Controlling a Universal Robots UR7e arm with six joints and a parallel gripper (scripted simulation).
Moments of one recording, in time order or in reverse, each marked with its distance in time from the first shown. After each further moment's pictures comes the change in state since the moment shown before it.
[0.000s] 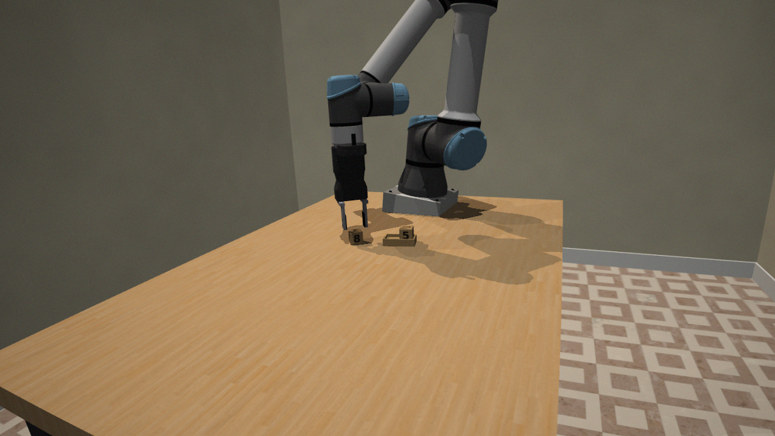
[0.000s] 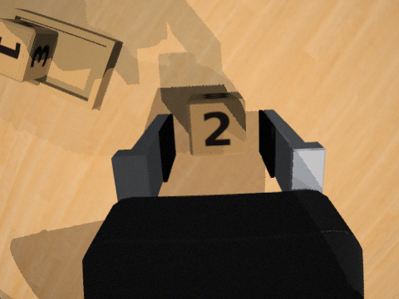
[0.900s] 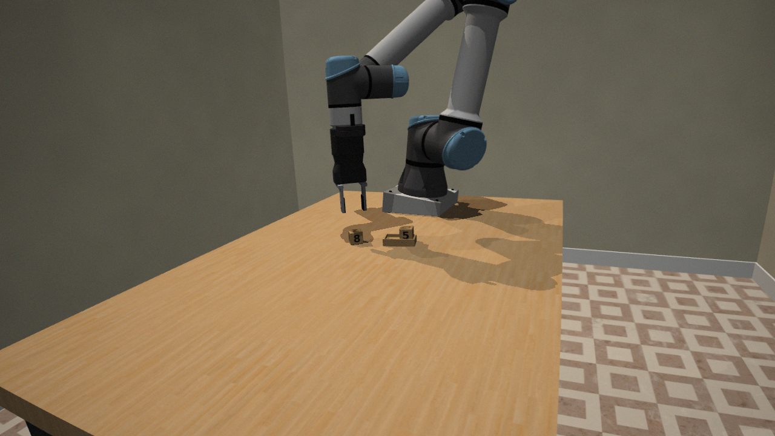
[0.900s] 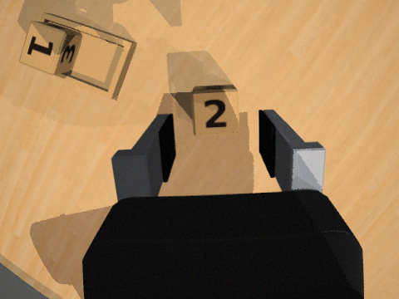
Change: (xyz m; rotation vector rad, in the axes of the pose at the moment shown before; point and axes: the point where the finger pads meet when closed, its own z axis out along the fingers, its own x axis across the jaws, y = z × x) arm 0.000 0.000 -0.041 0.000 0.001 0.000
